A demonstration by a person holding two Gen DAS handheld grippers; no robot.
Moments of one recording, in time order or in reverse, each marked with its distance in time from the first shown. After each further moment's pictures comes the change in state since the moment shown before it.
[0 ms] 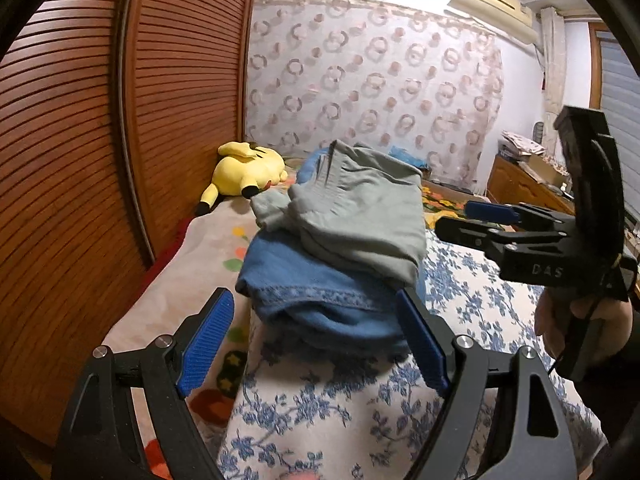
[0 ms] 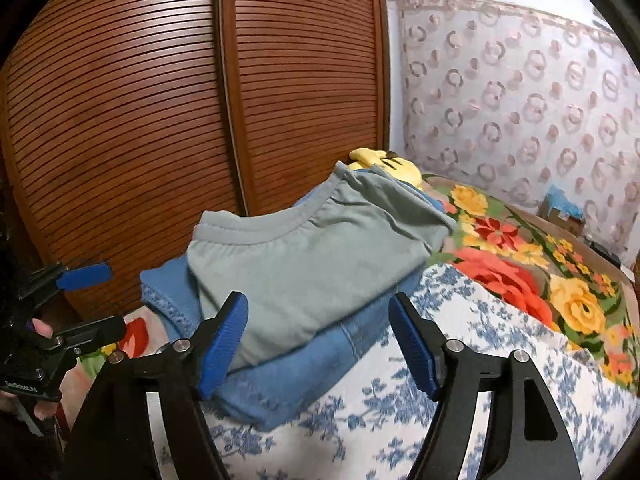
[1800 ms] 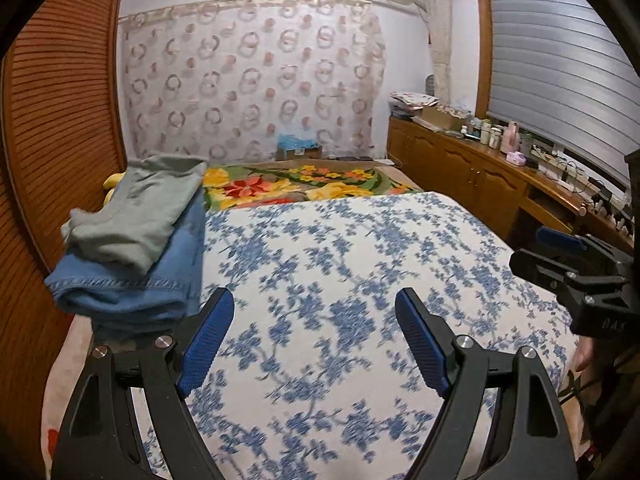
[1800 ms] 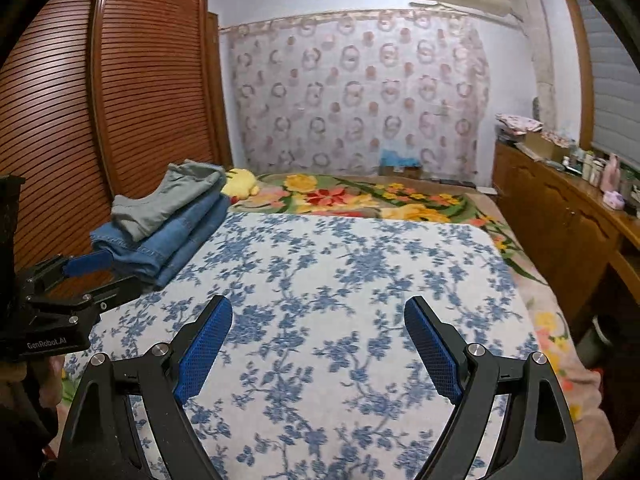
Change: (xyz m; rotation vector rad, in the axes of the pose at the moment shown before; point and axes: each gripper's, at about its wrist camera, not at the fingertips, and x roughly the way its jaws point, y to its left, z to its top) left arm -0.045 -0.182 -0.033 0.258 0.014 -0.291; right arm -0.257 0.041 -0.141 0.315 -0.082 -0.471
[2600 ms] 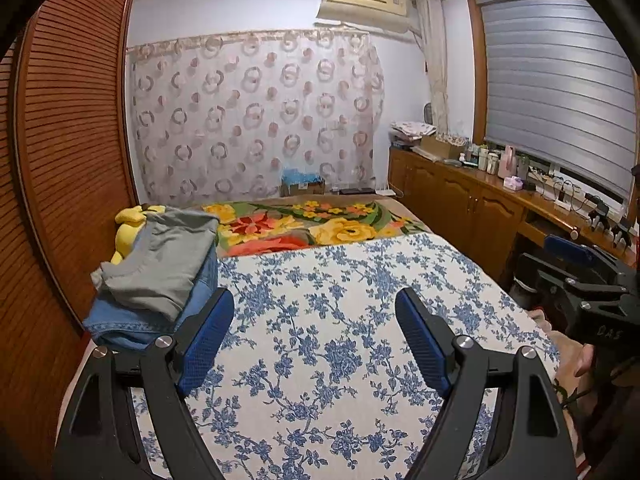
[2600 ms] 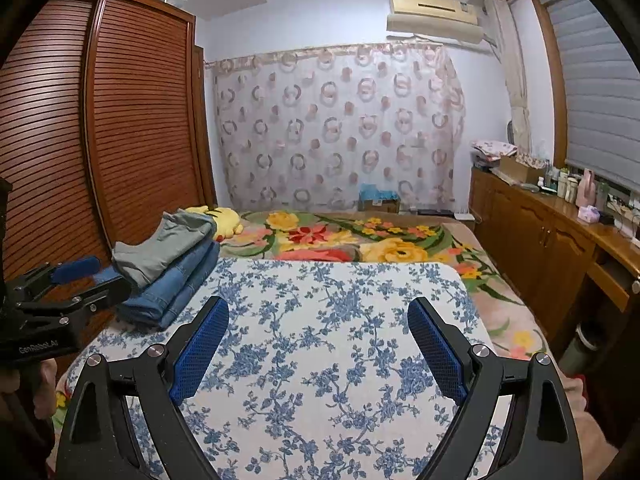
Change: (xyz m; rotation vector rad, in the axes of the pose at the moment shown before) left arm -0.056 -0.007 0.034 0.013 -0.113 0.027; right arm -0.042 0.000 0.011 0.010 -0.125 -0.050
